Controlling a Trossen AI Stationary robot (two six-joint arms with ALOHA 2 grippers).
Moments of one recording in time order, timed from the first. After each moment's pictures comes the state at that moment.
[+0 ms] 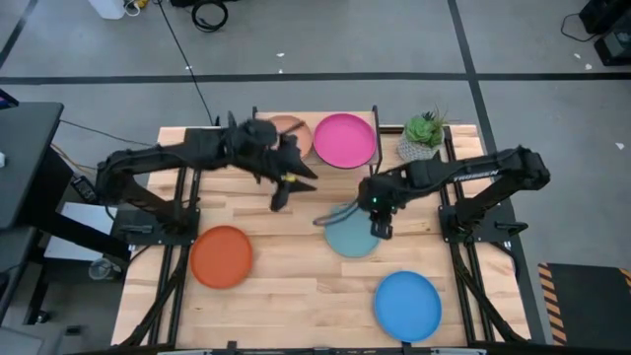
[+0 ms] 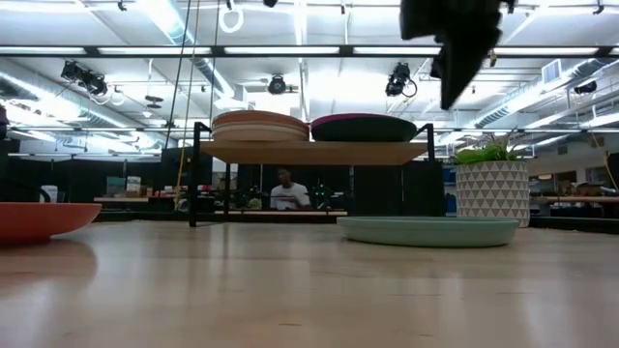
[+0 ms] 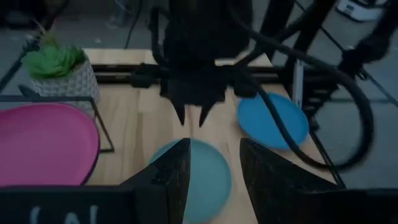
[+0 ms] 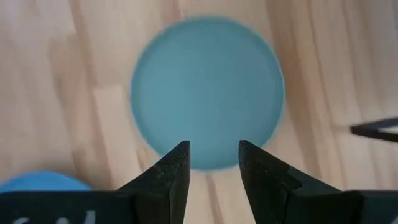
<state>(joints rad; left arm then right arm) 0.13 1.44 1.53 -0.54 0.23 0.03 0.07 1.42 1.23 -1.04 0.02 0.29</state>
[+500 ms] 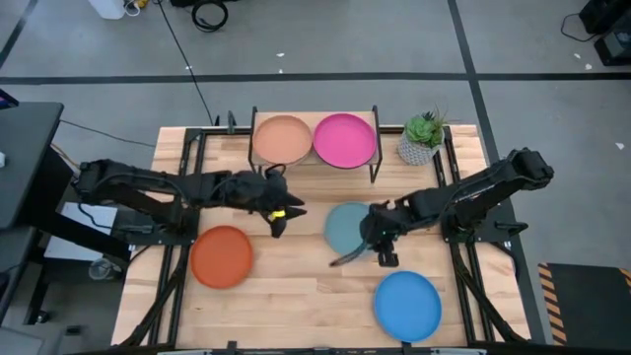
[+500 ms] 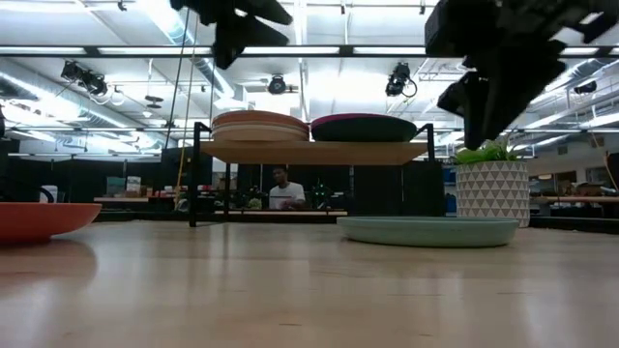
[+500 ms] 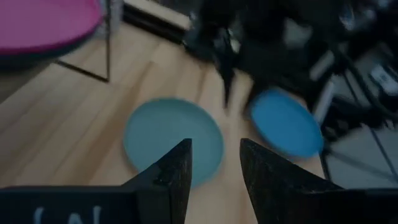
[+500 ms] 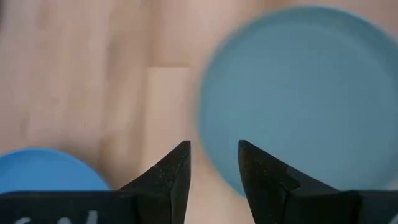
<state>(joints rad) -0.06 1.27 0.94 -0.09 -0.08 -0.42 0.25 1.39 0.90 -0.60 -0.04 0.24</state>
